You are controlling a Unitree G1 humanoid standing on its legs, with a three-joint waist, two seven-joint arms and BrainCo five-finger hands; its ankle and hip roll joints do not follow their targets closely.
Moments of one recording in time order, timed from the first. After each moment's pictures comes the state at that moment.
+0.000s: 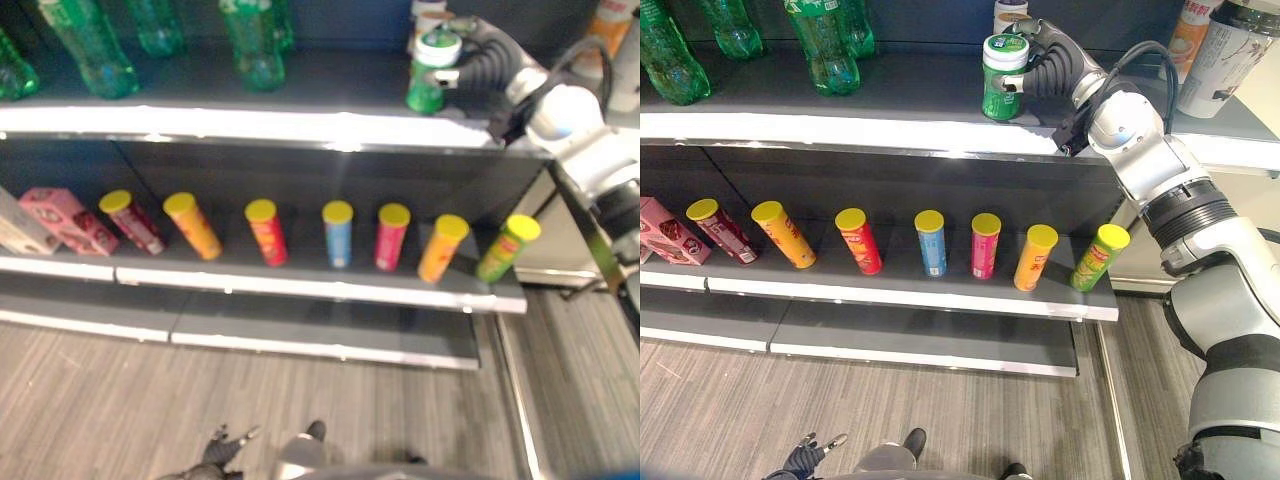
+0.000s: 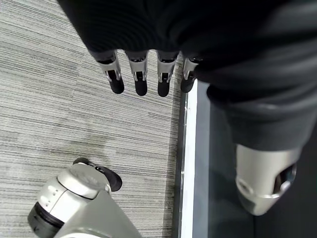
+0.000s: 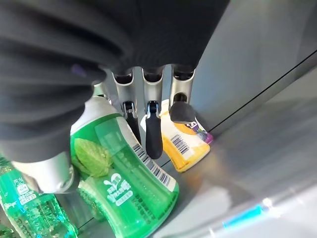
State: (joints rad) left arm 0.14 0.25 -0.12 1.07 -0.26 -0.14 0.12; right arm -1.30 -0.83 0.74 0.62 0.24 -0.12 0.04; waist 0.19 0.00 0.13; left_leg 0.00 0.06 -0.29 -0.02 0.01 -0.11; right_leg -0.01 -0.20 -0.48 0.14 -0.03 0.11
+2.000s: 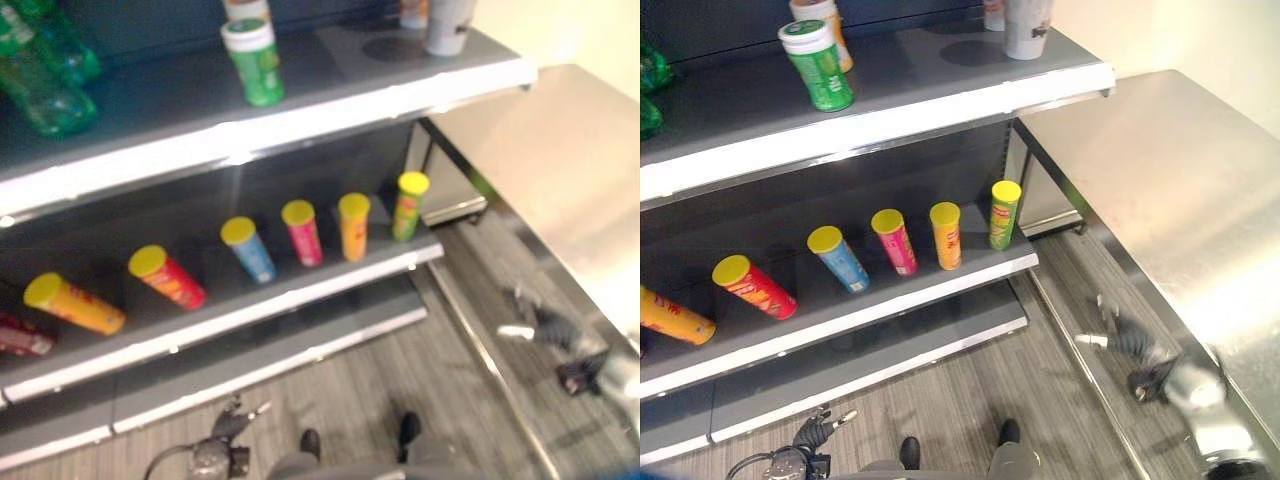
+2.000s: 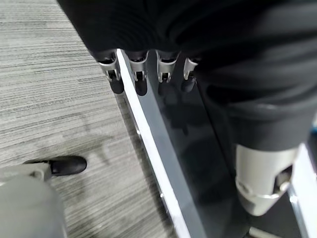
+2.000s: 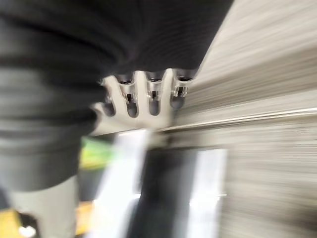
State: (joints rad) left arm 0.10 0.23 -0.08 0.97 -0.16 -0.13 0.03; right arm 0.12 -0.64 0.10 0.50 0.18 -0.01 0.23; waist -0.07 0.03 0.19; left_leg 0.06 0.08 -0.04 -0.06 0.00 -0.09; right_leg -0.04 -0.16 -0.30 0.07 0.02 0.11
